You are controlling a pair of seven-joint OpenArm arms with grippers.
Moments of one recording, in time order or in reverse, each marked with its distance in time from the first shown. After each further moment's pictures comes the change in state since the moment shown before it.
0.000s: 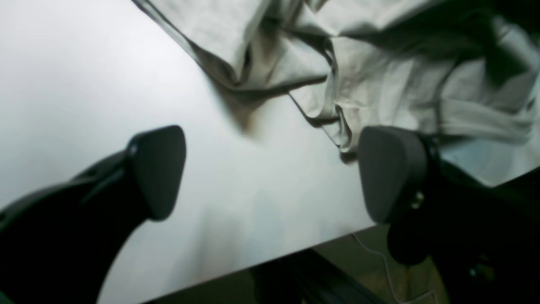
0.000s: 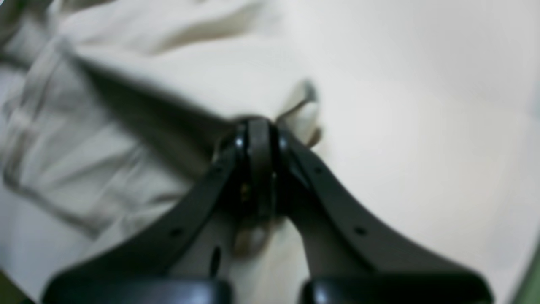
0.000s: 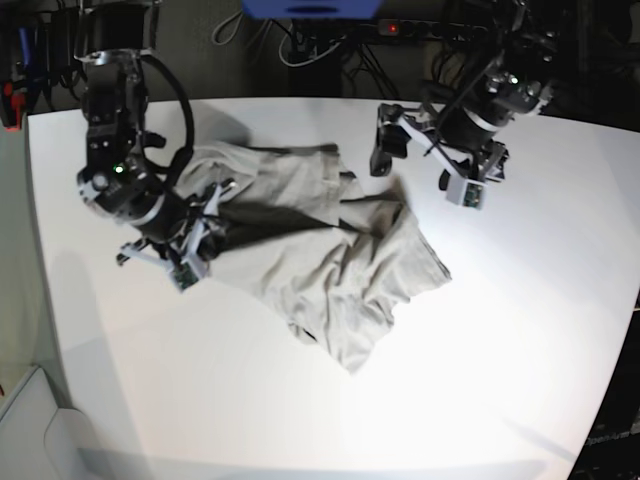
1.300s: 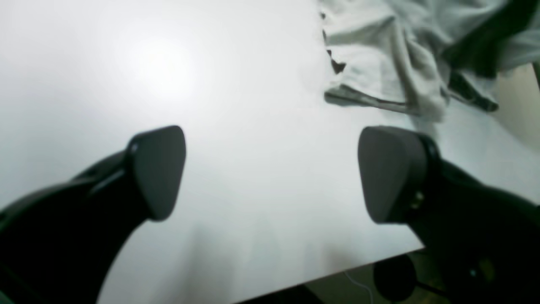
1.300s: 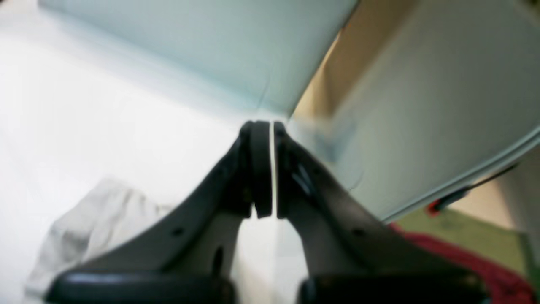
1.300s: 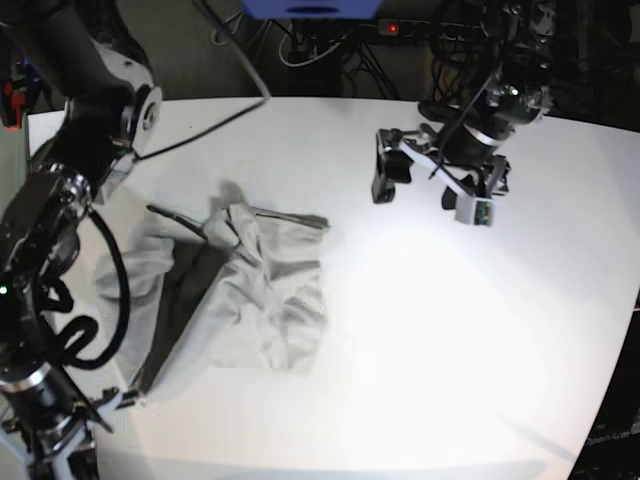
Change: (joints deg) left arm -2.3 5.0 -3.7 0.2 0.0 0.0 0.5; right arm 34.1 -0.9 12.2 11.3 0.9 0.2 -13.2
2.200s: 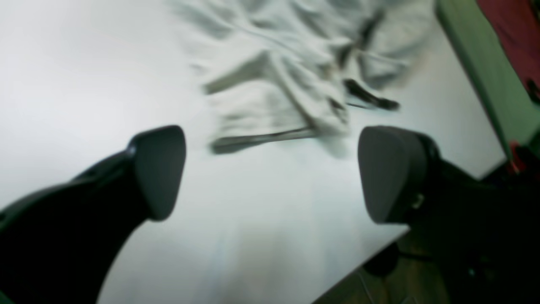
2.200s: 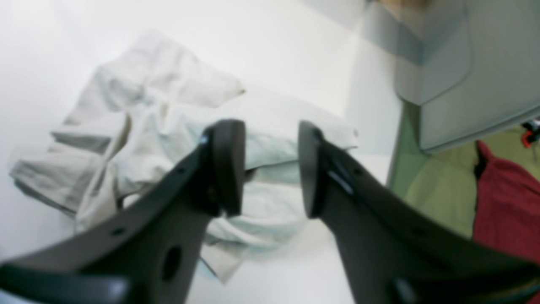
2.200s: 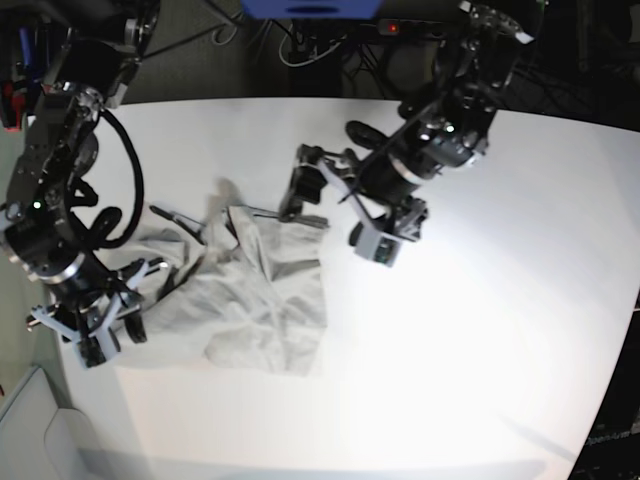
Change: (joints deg) left arm -15.6 3.6 20.1 -7.1 0.5 0.3 -0.5; right arm -23.8 2.2 0.5 -0.5 4.3 2.6 2.5
